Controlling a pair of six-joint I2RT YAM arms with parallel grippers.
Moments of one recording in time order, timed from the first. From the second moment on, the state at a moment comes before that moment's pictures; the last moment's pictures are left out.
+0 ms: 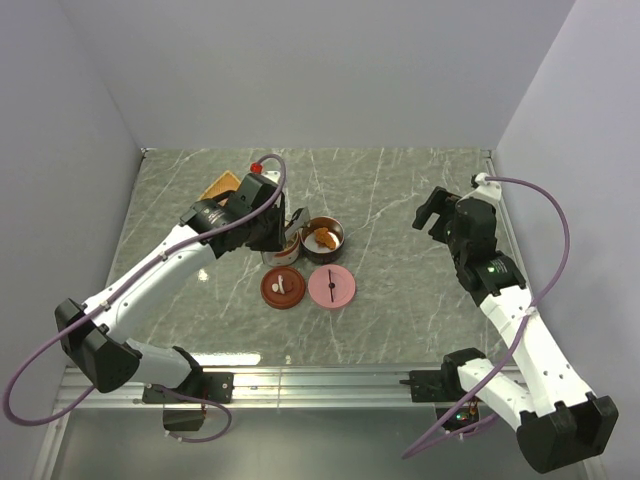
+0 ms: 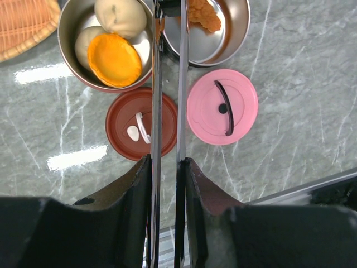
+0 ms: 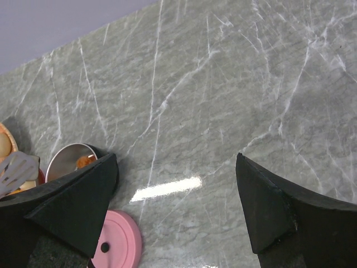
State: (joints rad) left arm -0.69 1.36 1.40 -0.93 -0.14 -0.54; right arm 0.25 0.91 0.87 -0.35 0.28 0.47
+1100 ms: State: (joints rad) left arm -0.72 1.36 1.30 -0.86 -0.13 -0.52; right arm 0.25 0.86 0.85 -0.39 0.30 0.51
